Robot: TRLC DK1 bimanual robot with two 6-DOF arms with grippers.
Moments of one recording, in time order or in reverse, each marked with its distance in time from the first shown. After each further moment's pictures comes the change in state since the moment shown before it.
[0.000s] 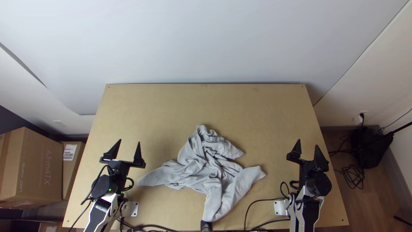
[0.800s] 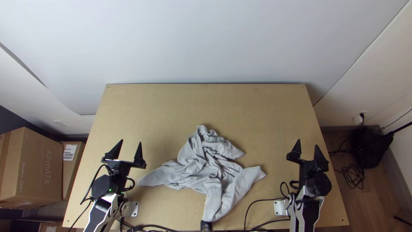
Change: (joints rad) left arm -0.017 0.000 0.000 -0.002 0.019 -0.079; right arm 0.006 0.000 0.000 0.000 0.001 0.004
